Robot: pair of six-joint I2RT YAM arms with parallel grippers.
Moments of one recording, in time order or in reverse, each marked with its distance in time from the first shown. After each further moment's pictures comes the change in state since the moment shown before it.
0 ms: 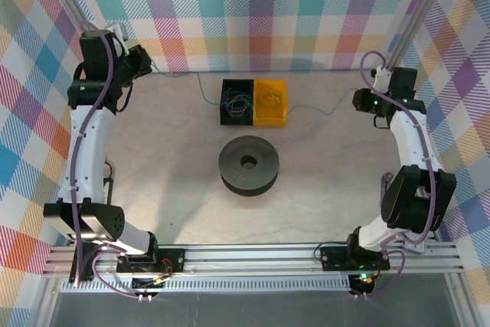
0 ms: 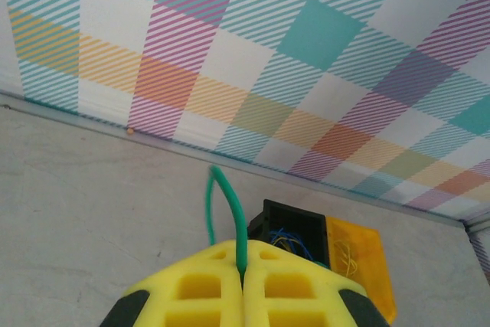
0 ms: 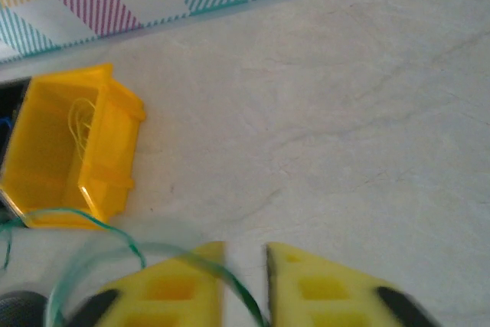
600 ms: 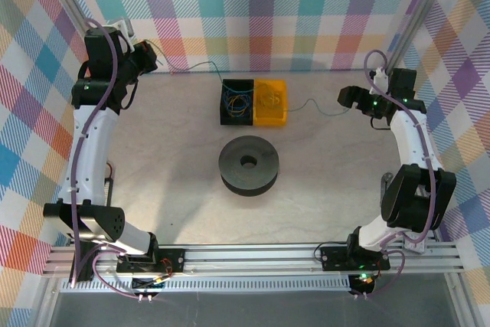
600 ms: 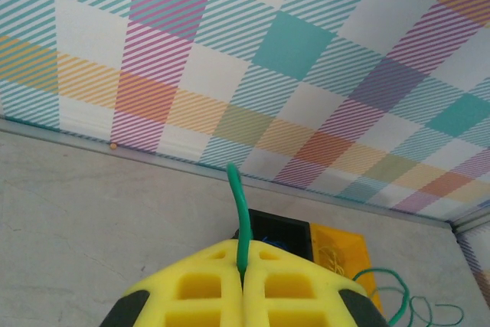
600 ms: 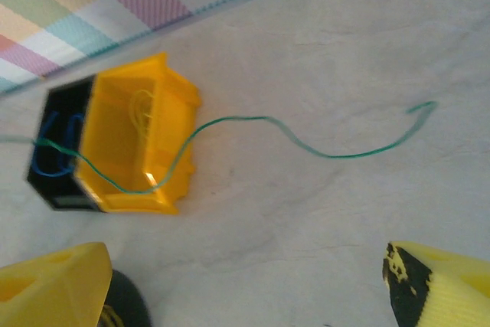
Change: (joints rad) left arm -0.043 0.000 0.016 0.022 -0.021 -0.001; right arm 0.003 0.001 0.002 -0.019 -0.162 0.126
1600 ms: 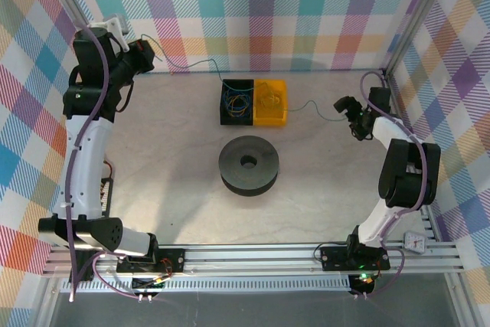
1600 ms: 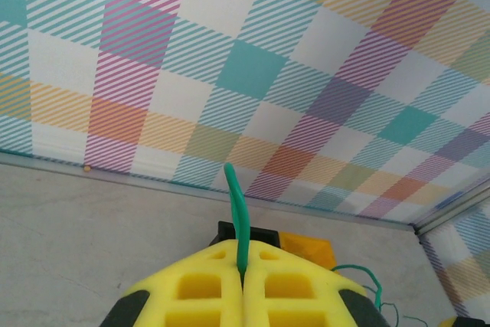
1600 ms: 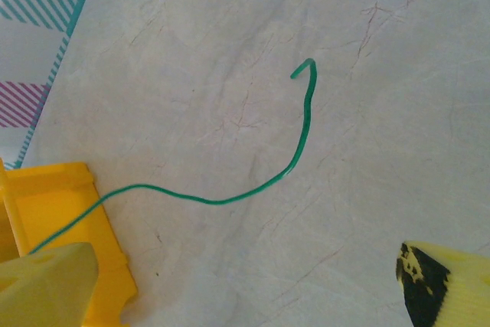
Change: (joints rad) left arm -0.002 -0.077 -0.005 0.021 0.054 -0.005; right arm 0.047 0.200 -0.195 0.315 0.248 0.590
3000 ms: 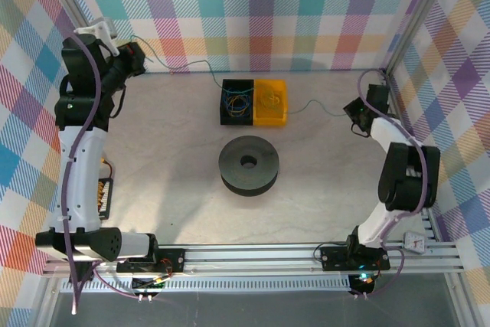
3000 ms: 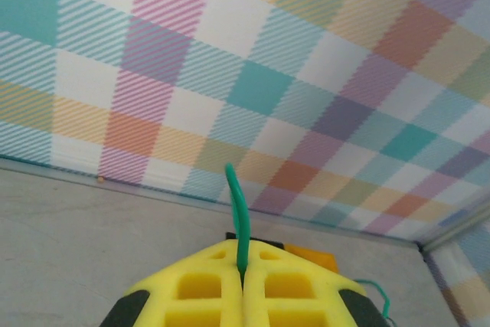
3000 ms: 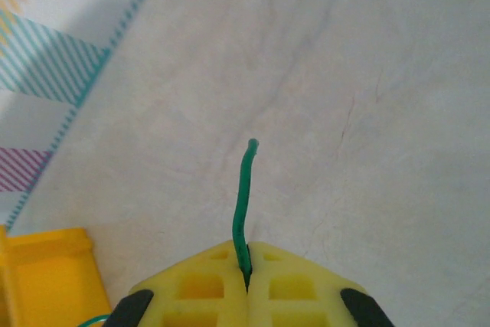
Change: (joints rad) left arm 0.084 -0.071 -0.068 0.039 -0.005 -0.023; right arm 0.008 -0.074 -0.023 0.092 0.194 -0.016
